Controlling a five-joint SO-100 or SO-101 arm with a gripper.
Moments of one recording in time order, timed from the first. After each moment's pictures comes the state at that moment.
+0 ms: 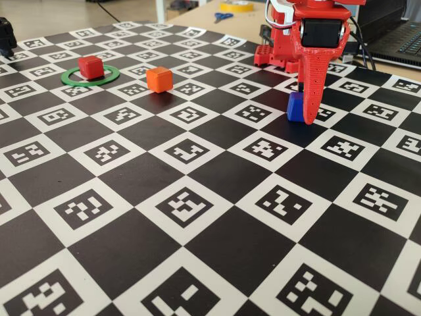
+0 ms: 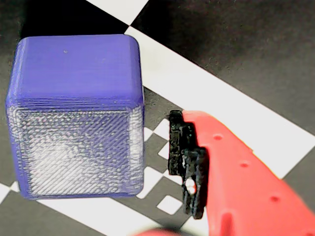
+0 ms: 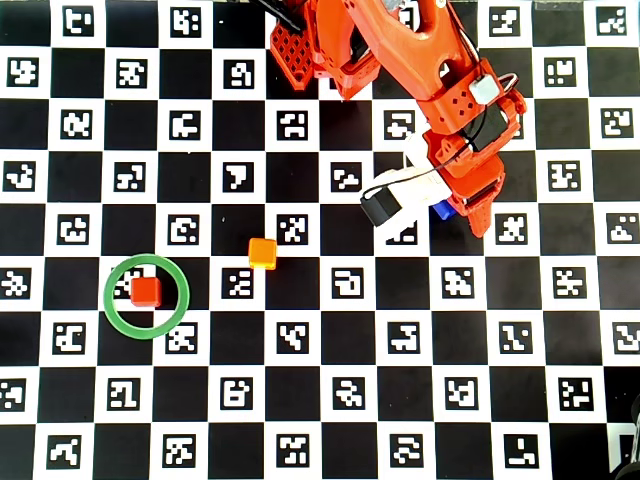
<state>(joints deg) -38.1 97.8 126.4 56.4 4.0</state>
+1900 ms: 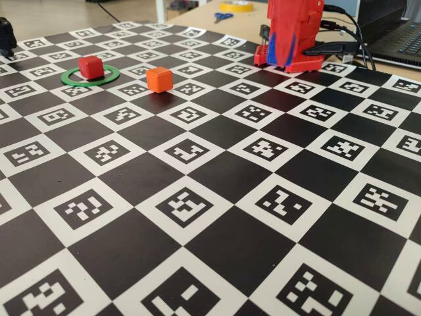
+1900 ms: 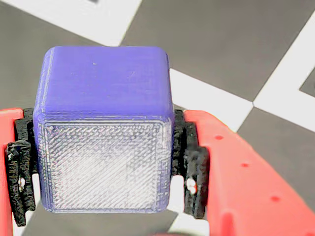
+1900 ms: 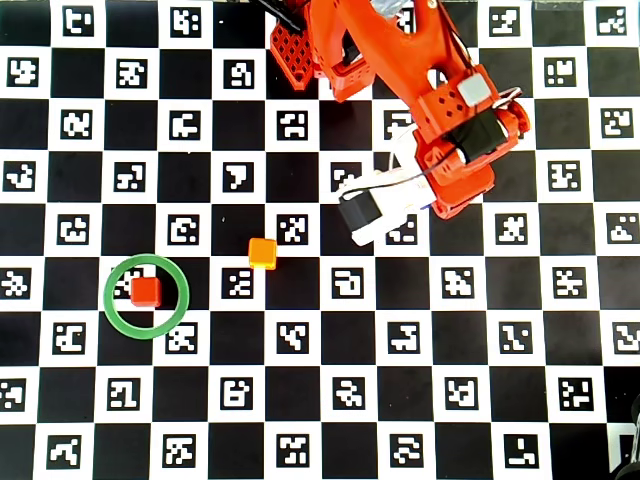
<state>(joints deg) -22.1 100.3 98.1 91.9 -4.8</state>
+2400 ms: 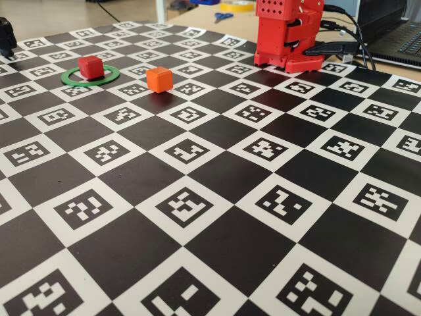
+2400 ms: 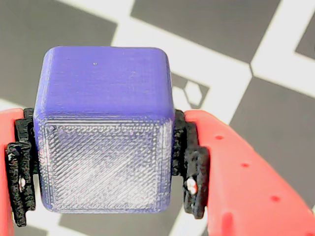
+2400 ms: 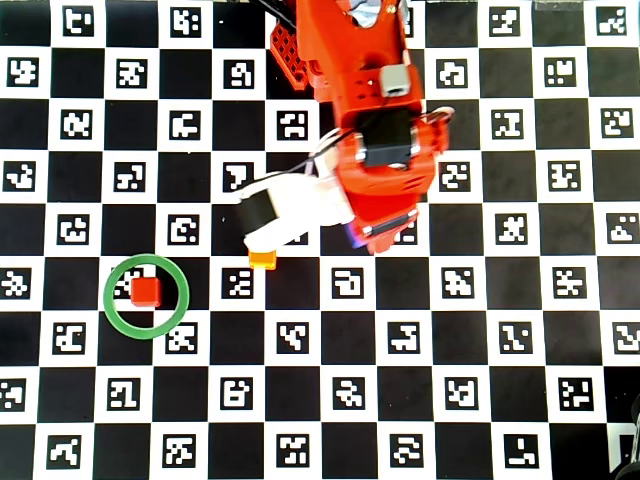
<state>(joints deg) 3.3 96.4 78.0 99.7 -22.0</state>
